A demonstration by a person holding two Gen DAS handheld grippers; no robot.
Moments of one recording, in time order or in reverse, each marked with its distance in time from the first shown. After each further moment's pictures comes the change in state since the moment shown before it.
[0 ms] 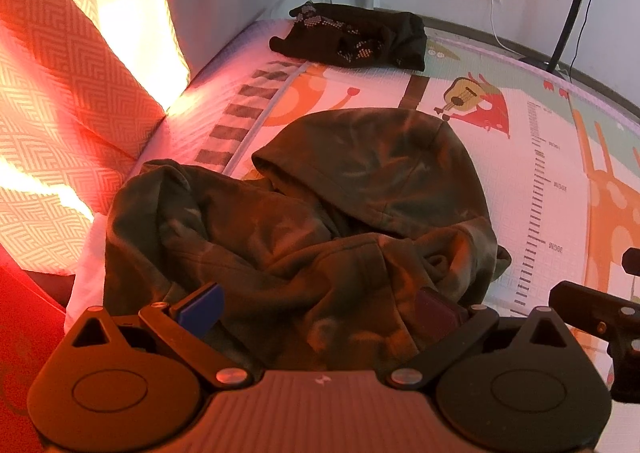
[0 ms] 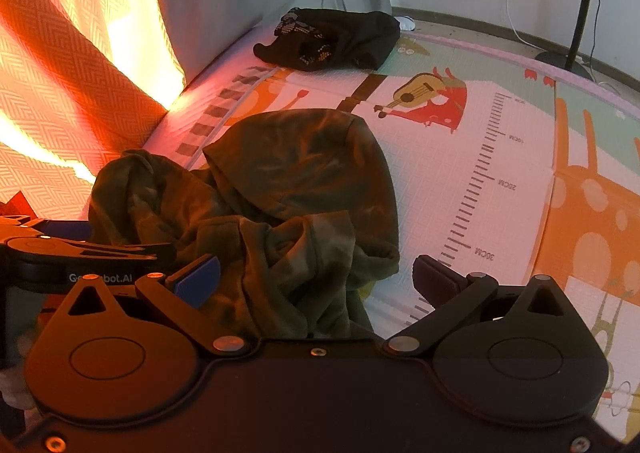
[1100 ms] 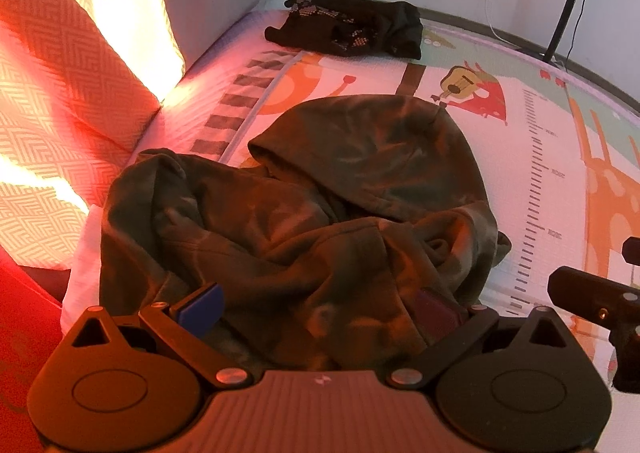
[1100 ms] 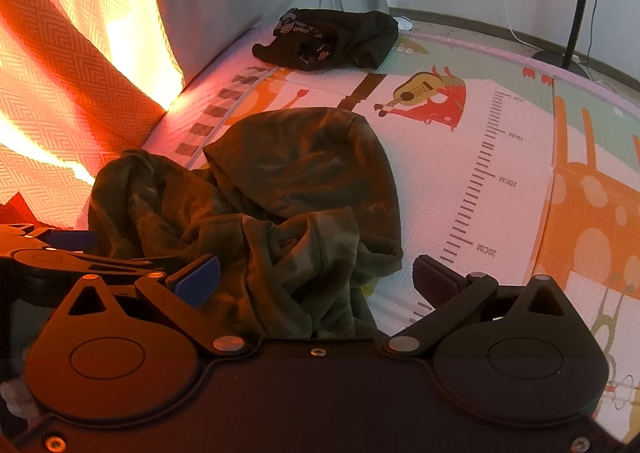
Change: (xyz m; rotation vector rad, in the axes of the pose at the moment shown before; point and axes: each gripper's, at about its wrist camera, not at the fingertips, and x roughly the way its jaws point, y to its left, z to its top) left arm 0.006 0.001 -0.010 0.007 0.020 -0.008; right arm 0.000 0.007 -0.005 0.009 -0.006 -0.014
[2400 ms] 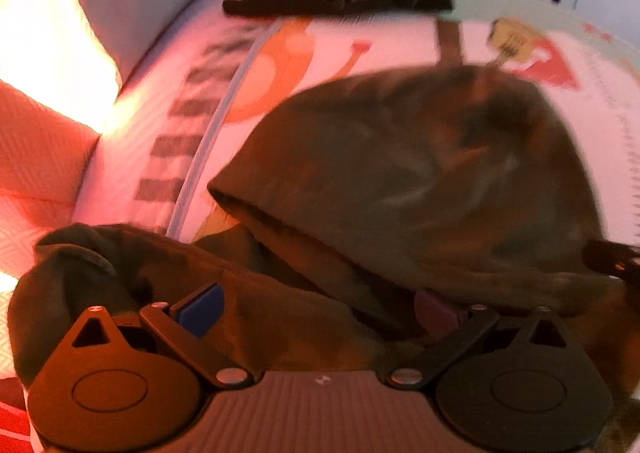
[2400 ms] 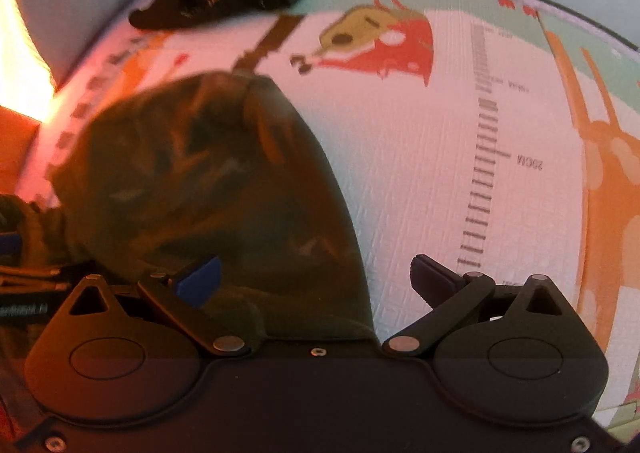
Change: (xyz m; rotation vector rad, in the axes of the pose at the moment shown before) left arm 0.195 0.015 0.079 0.150 0.069 0.019; right arm 0.217 -0.056 0.039 0.154 0.114 -0.189
